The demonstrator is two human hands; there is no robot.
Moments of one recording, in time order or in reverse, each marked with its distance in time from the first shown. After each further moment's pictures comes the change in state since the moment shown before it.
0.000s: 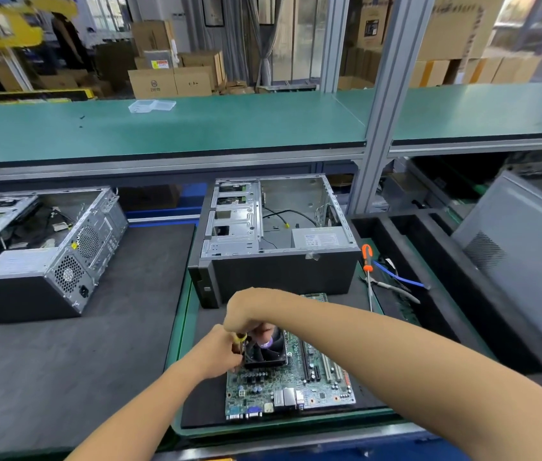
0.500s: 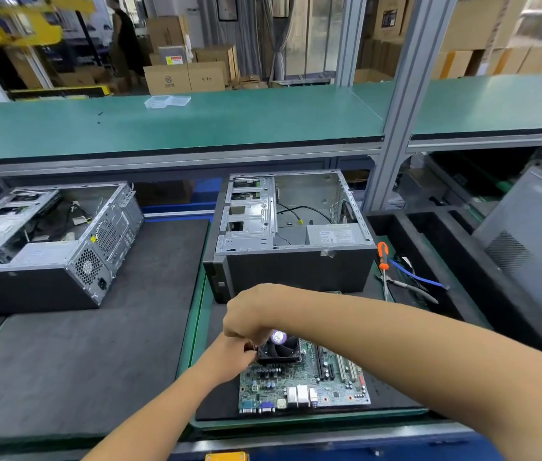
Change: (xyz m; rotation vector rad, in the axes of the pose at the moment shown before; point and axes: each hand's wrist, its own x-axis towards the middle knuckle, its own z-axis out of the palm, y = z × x) left_hand -0.012 0.000 0.010 0.057 0.015 -0.053; right_hand -0.003 -0.014 -0.001 -0.888 0.094 -0.489
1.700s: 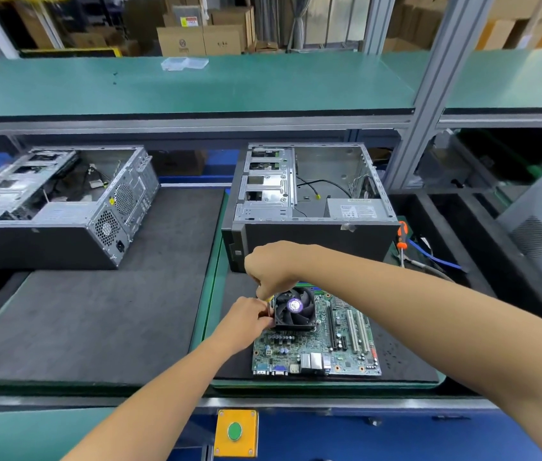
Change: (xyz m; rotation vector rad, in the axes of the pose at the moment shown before) left_hand 0.001 -0.012 0.014 -0.166 0.161 0.014; right_hand 0.001 0.017 0.006 0.381 0.204 0.199
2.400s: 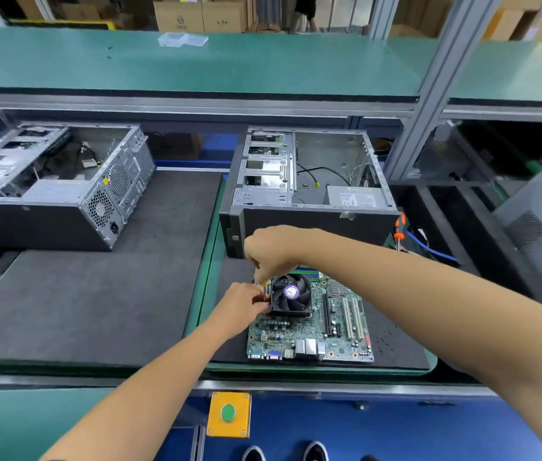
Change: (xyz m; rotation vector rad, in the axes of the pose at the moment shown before) left_hand 0.000 -0.005 0.003 -0.118 0.043 -0.023; right_hand 0.005 0.006 0.004 0.035 0.000 -0.003
